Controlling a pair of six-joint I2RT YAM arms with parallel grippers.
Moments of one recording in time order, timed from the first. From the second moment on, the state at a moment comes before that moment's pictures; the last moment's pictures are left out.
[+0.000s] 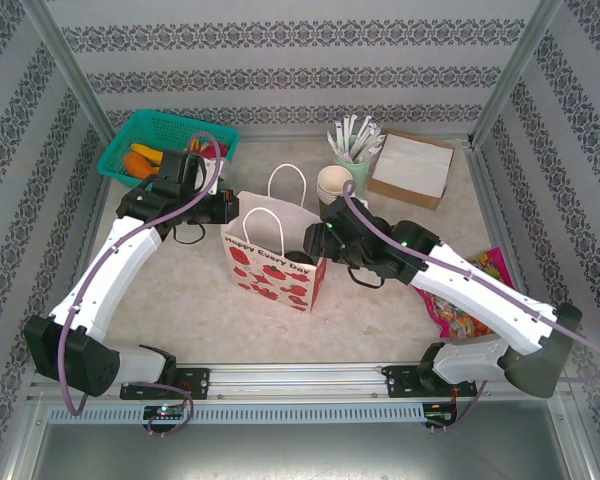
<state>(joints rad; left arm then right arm) -0.28 1.32 1.34 -0.84 0.34 -0.27 0.90 1.28 1.32 -0.93 0.22 0.95</state>
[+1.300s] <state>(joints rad) -0.28 1.27 1.30 -0.79 0.12 -0.46 0.69 1.78 1.90 -1.09 0.06 0.52</state>
